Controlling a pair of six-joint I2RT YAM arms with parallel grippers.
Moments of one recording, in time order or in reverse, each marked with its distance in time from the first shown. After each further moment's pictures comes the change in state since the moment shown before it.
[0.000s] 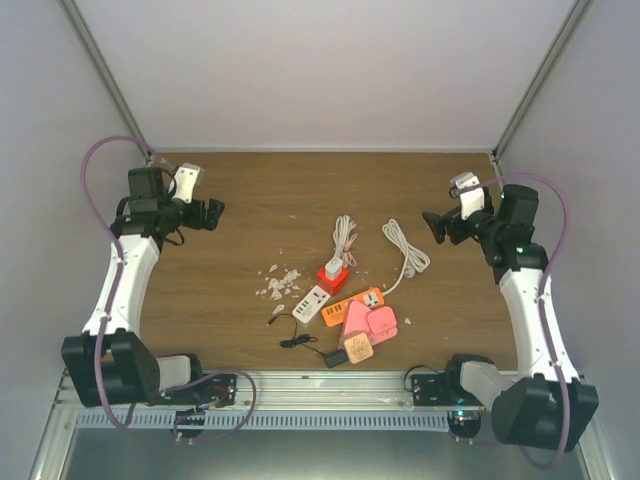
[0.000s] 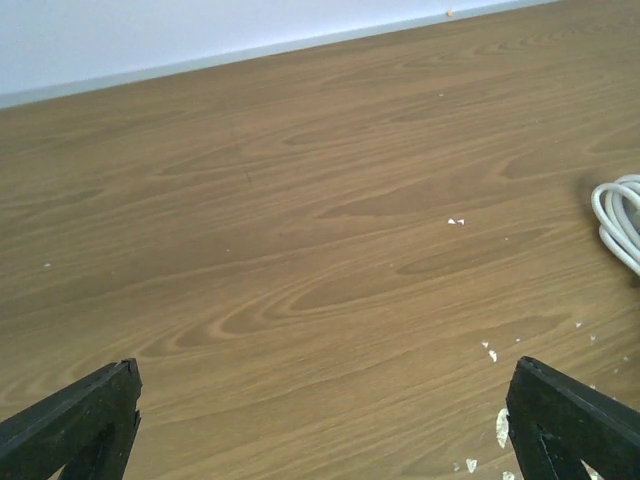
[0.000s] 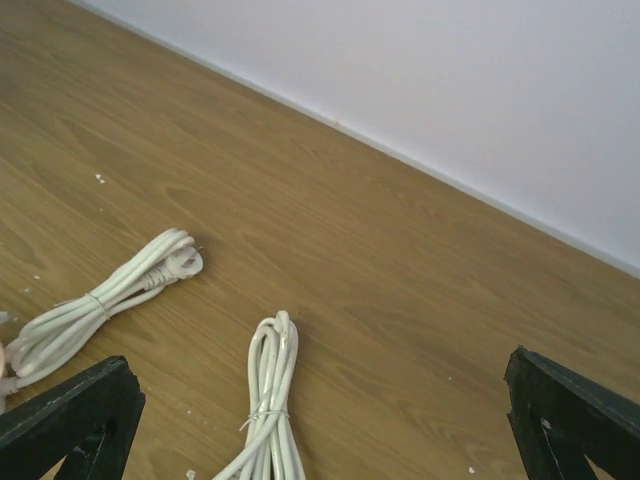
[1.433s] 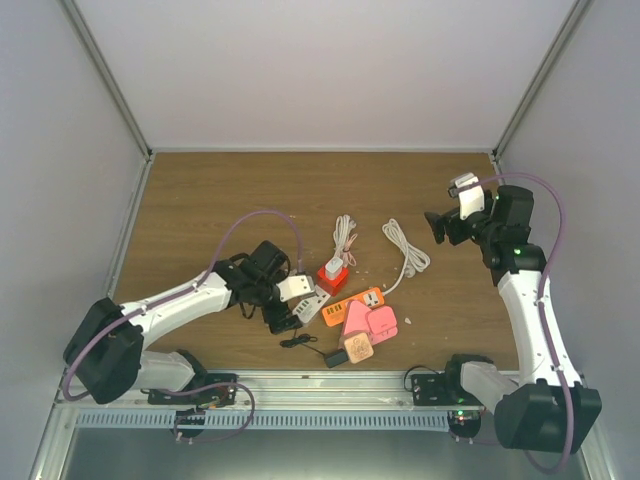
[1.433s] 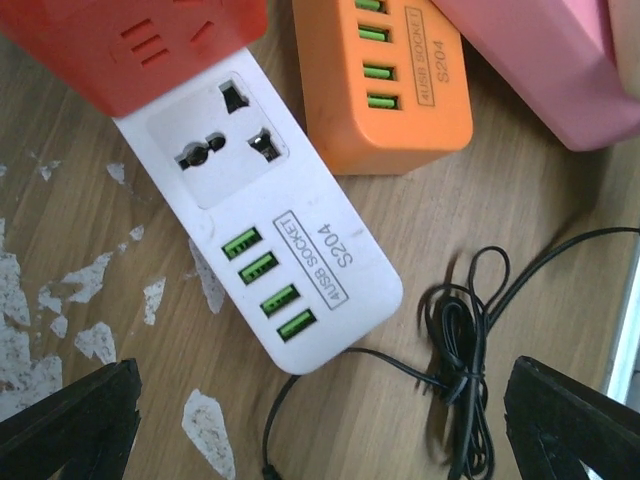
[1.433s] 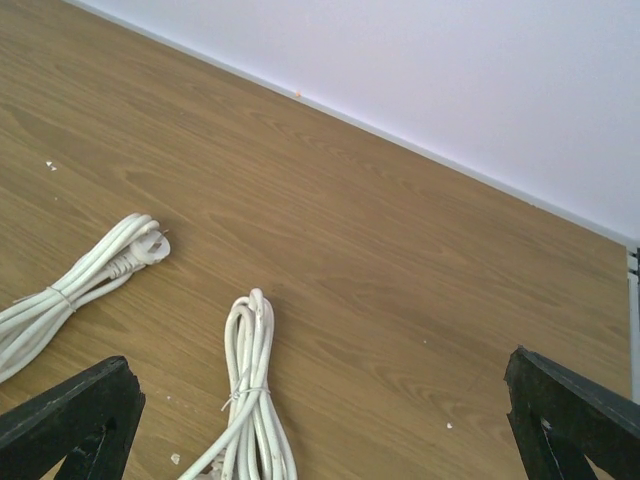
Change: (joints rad) left arm -0.811 0.060 -0.345 -0.048 -0.015 0.214; right arm 0.048 0.001 0.010 -0.034 0.156 0.045
